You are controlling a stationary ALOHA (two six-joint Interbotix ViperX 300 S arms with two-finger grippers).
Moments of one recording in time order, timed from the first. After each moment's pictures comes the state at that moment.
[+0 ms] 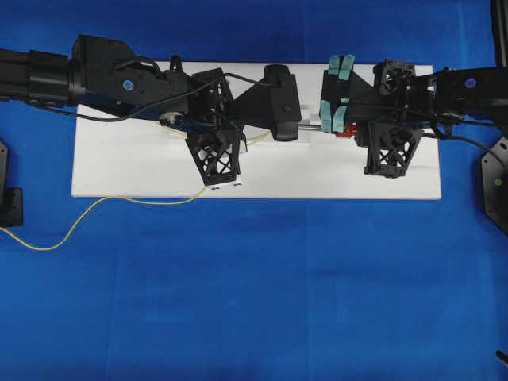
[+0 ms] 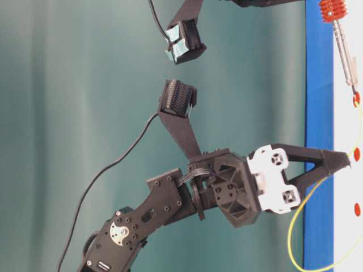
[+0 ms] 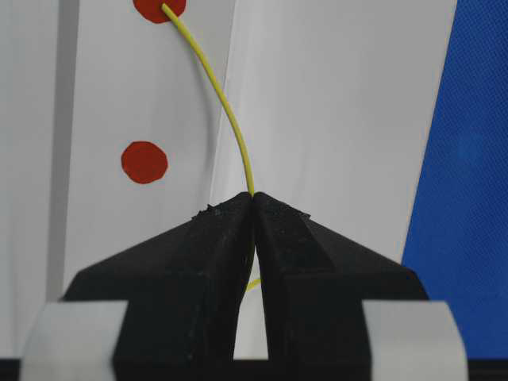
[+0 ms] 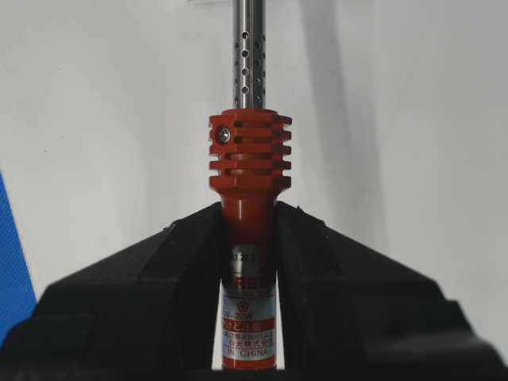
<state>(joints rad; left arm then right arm) 0.11 0.21 0.27 0.00 0.63 -0.03 -0.20 -0.18 0.77 -0.08 0.63 0.14</state>
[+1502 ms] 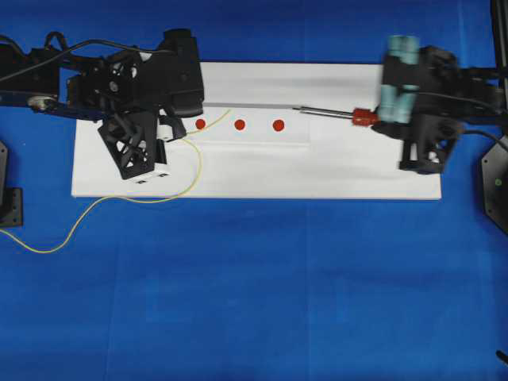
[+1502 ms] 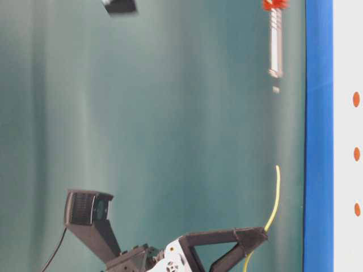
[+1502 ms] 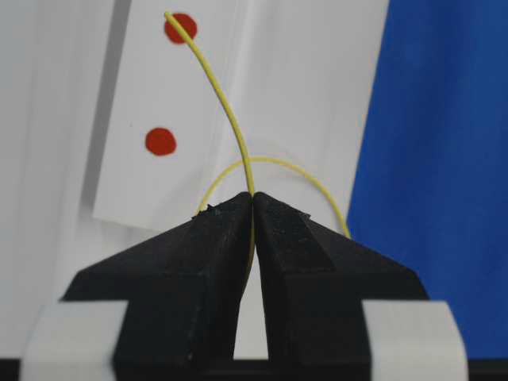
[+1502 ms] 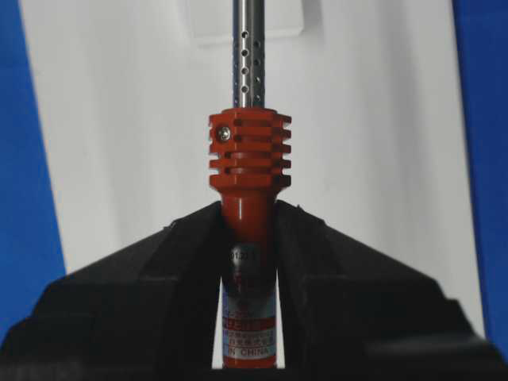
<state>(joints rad) 0.11 -0.22 0.57 0.00 0.57 -0.09 -0.20 -0.54 0.91 -0.08 0.55 0.14</state>
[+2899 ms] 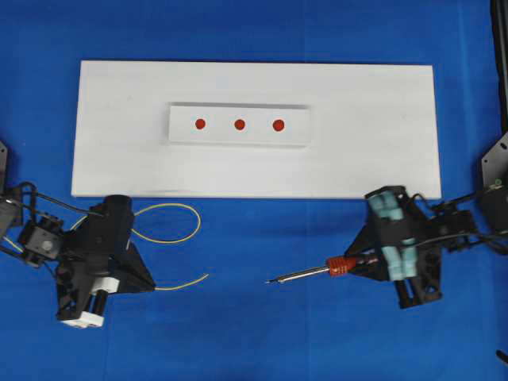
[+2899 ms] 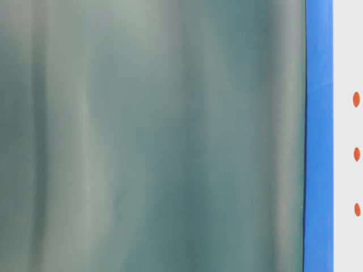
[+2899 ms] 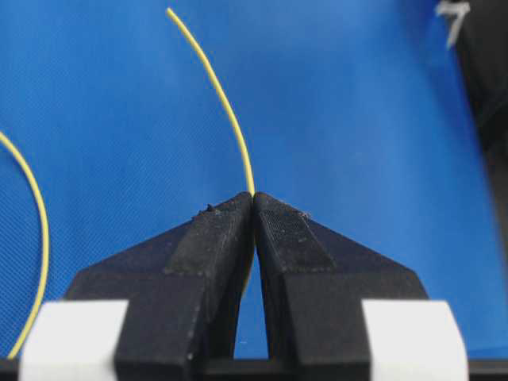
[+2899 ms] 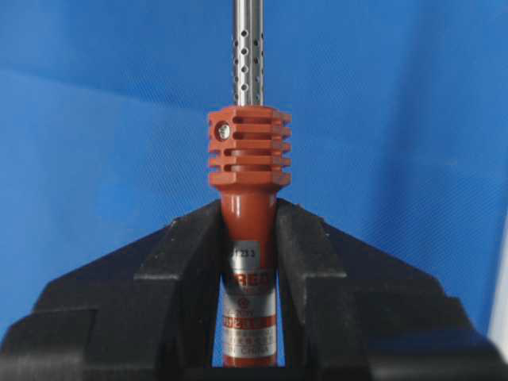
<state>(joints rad) -0.43 -0.14 0.96 0.00 -0.21 -0.42 0.36 -0.21 0.97 0.17 0.03 0.18</state>
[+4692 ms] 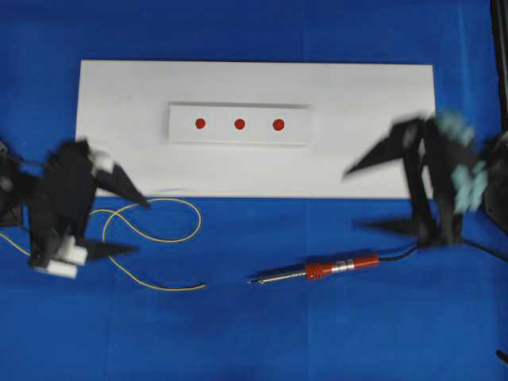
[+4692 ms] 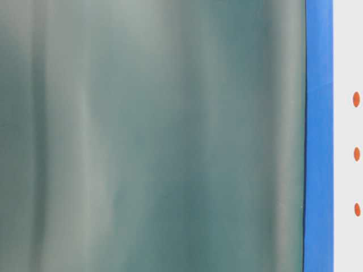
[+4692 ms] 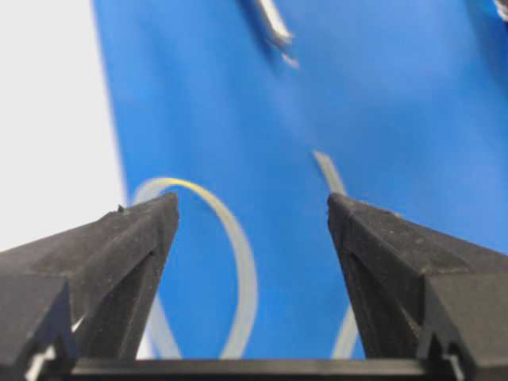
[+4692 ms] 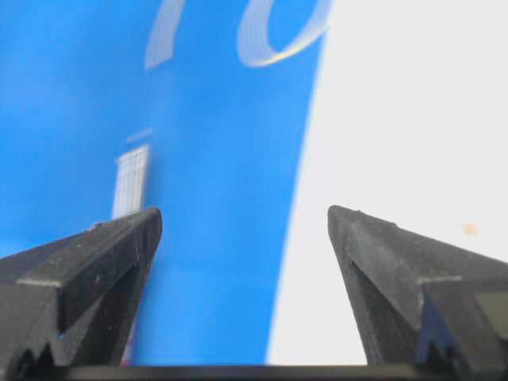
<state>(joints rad) -0.21 -0.55 0.93 0.00 0.13 -0.04 0.08 -0.63 0.94 -0.03 0.15 0.17</state>
